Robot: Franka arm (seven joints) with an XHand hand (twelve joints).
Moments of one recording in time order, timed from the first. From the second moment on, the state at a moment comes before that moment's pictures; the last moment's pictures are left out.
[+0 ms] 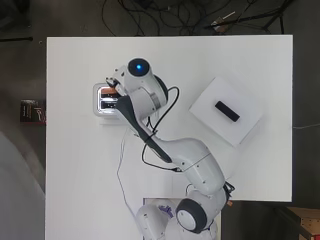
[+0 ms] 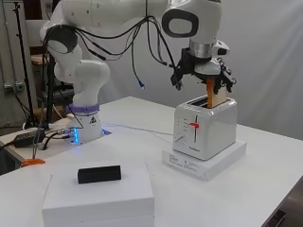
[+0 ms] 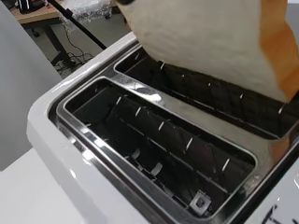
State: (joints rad) arm 2.09 -0.80 -1.57 -1.72 -0.53 1.60 -1.07
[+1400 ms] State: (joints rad) arm 1.99 -0.82 -1.60 -1.77 -0.53 1.63 -0.84
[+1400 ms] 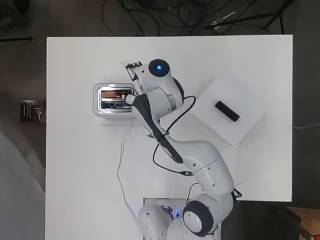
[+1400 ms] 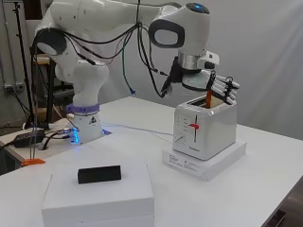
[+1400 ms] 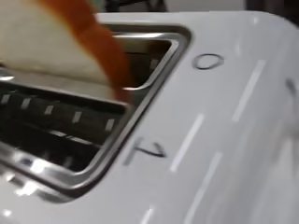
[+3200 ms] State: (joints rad) arm 0.36 0.41 -0.55 -2.07 0.46 1.94 -1.45
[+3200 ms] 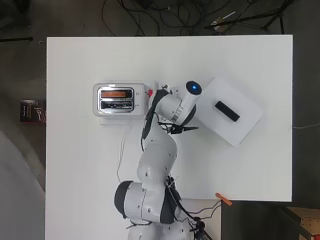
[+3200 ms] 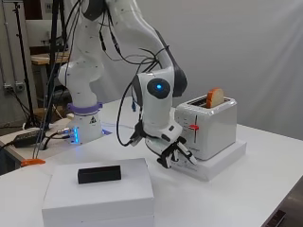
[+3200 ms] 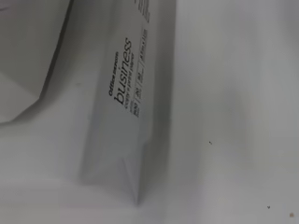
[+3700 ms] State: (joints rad) arm 0.32 0.32 -0.52 -2.09 0.45 1.94 -1.45
